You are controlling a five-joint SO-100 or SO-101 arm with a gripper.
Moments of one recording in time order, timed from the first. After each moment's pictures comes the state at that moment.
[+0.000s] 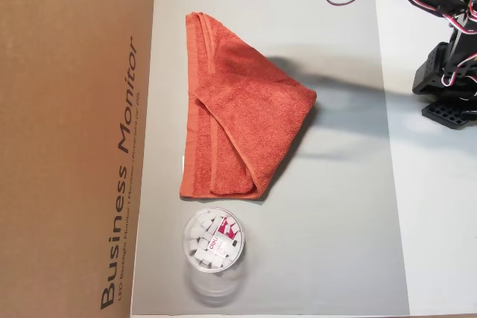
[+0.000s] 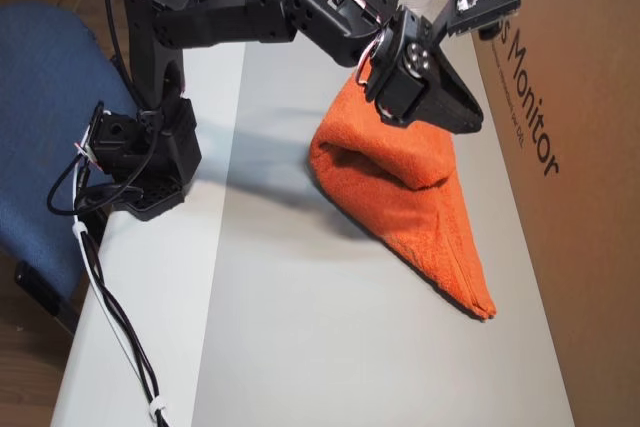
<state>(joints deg) 17.0 76.7 56.9 45.2 80.2</state>
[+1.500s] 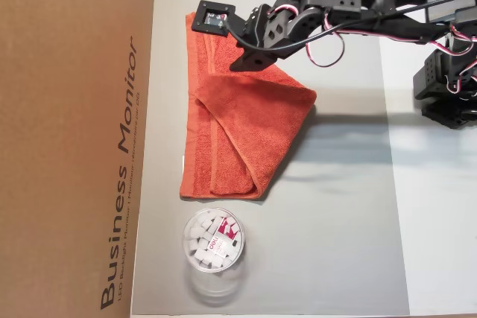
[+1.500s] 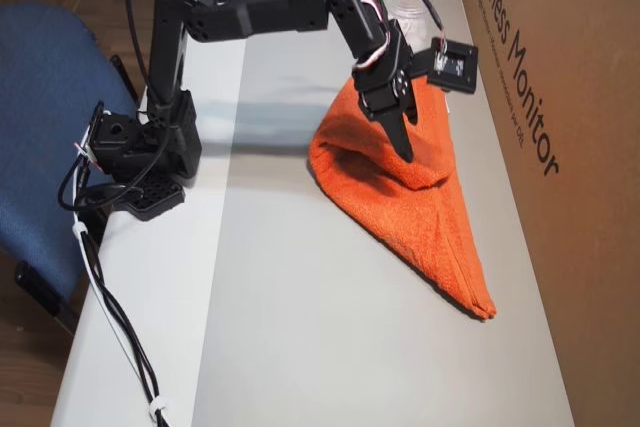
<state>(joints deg) 4.6 66.5 56.9 63.0 98.6</state>
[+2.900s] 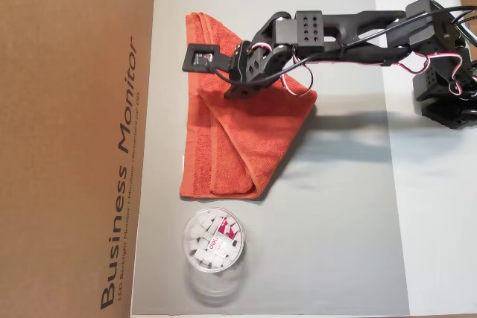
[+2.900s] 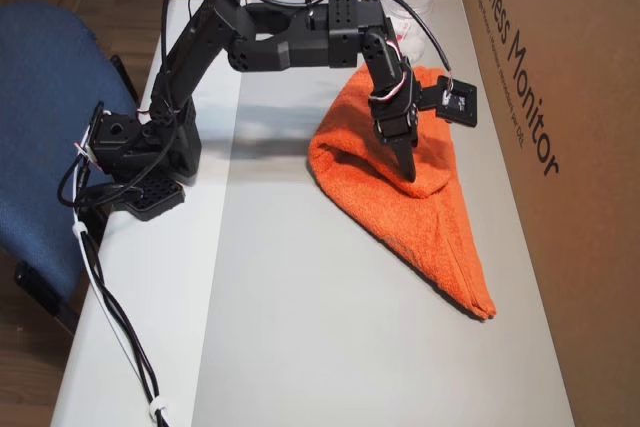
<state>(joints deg) 1.3 47.7 41.3 67.3 98.5</state>
